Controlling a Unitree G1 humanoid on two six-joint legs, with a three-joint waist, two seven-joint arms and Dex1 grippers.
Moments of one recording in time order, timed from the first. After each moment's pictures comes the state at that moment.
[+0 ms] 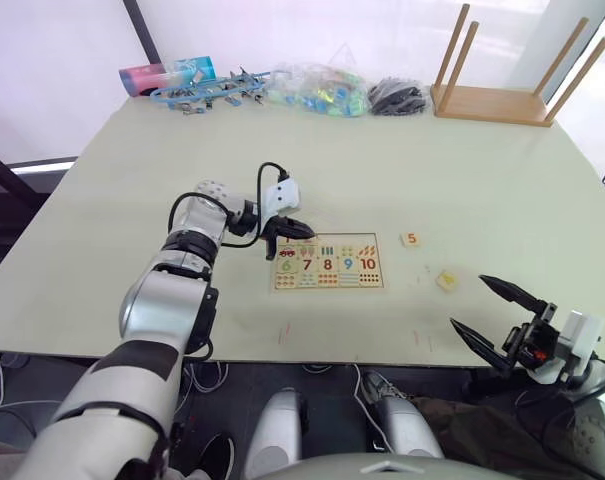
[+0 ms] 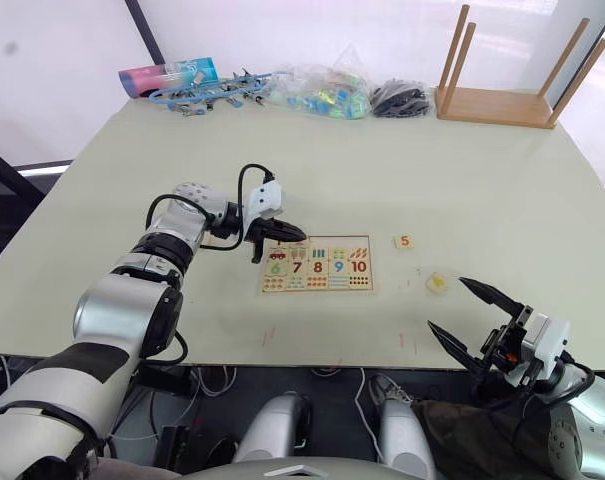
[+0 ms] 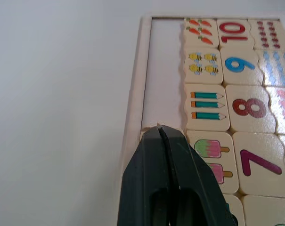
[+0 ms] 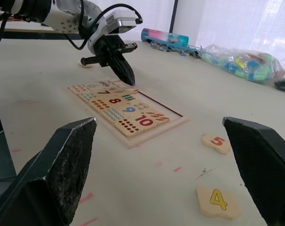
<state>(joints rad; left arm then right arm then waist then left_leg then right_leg) -1.12 0.42 -0.11 1.28 0.13 -0.28 -1.39 0.27 -0.44 -0.25 -0.10 0.56 -0.35 1.13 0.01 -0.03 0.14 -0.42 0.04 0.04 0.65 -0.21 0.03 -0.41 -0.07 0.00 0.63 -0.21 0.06</state>
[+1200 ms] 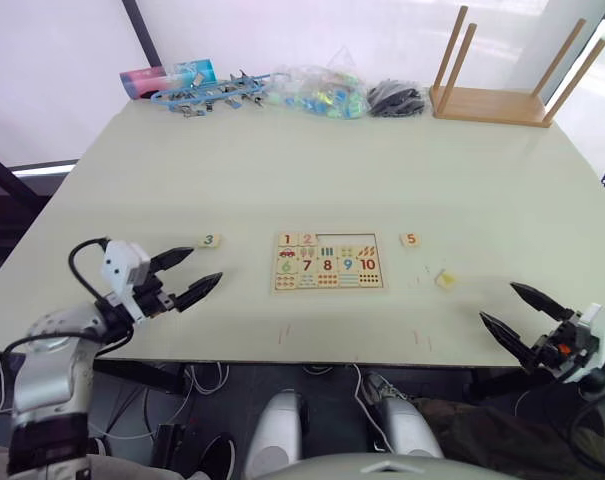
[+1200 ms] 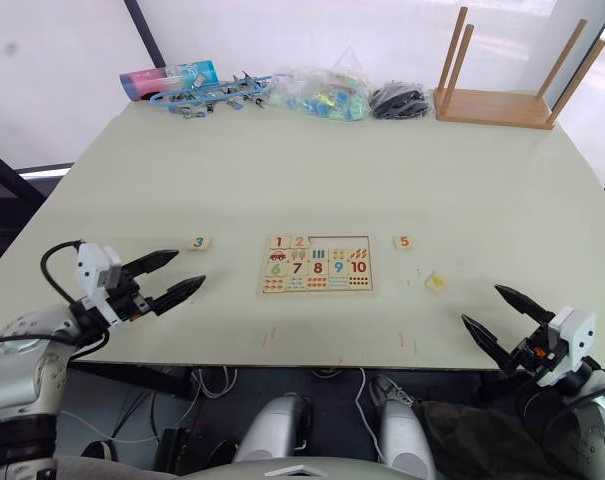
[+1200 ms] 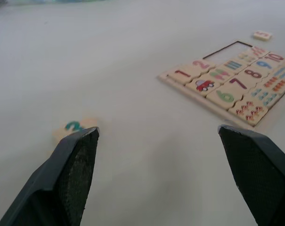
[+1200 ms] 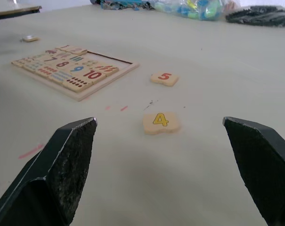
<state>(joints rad) 0.07 0.65 0.44 -0.01 -0.43 0.21 -1.03 0.32 -0.53 -0.36 0.01 0.61 -0.15 1.06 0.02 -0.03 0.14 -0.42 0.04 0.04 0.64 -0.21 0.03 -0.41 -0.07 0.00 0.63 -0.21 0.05</state>
